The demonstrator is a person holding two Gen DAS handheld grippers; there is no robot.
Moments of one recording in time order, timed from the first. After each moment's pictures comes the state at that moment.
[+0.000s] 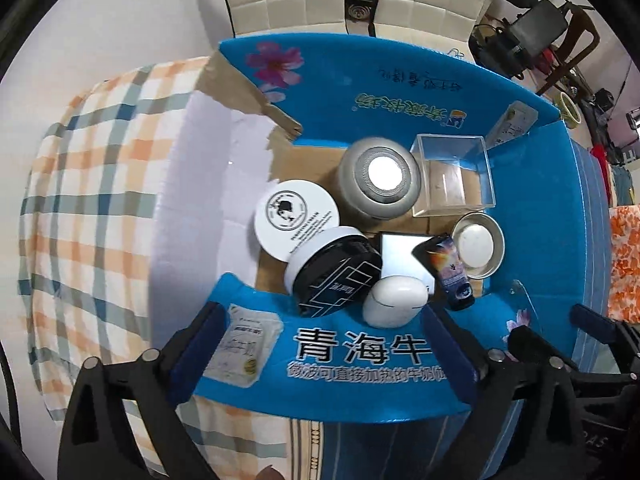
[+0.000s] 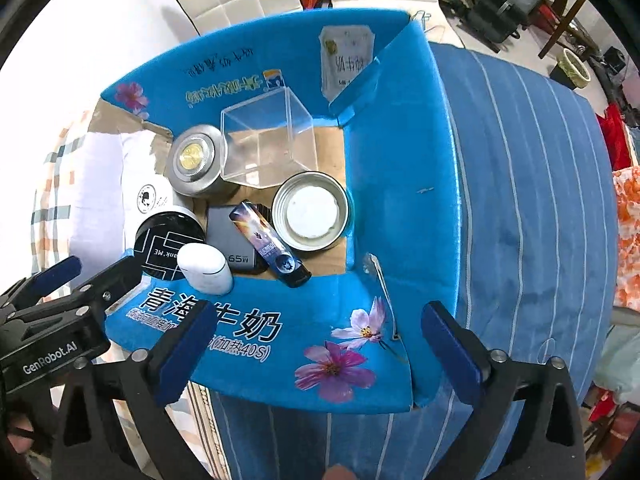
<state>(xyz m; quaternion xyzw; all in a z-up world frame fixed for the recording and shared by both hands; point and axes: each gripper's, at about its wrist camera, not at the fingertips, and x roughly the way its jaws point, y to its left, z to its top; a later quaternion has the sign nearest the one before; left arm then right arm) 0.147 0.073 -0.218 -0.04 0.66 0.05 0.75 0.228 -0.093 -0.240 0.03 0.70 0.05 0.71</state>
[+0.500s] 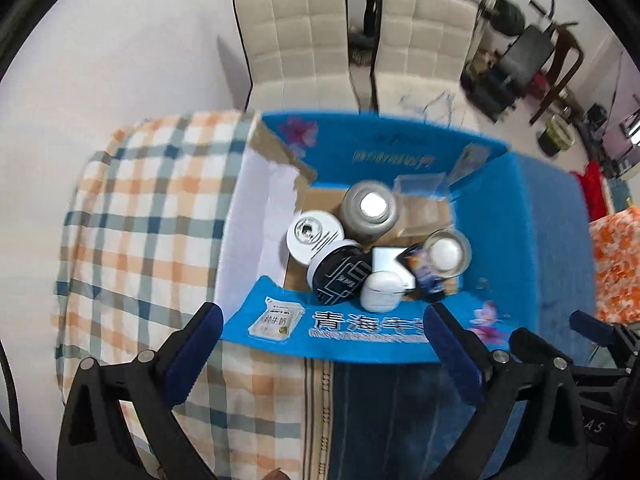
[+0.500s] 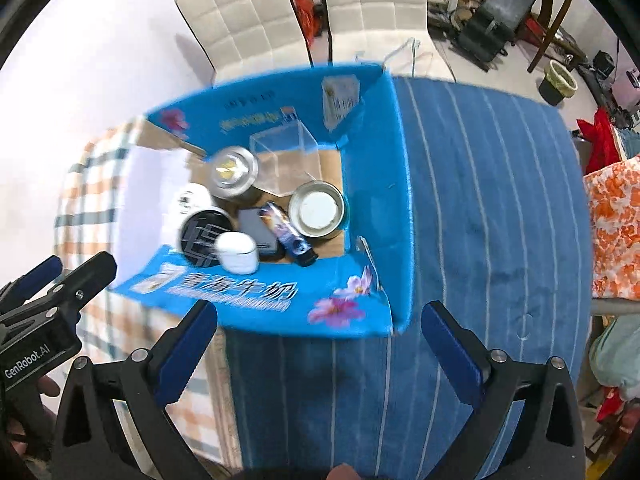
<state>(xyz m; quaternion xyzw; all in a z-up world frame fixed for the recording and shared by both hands) 0.101 0.063 -0.123 -0.03 0.59 0.06 0.80 0.180 -0.108 -0.147 0.05 0.65 0.06 0.75</state>
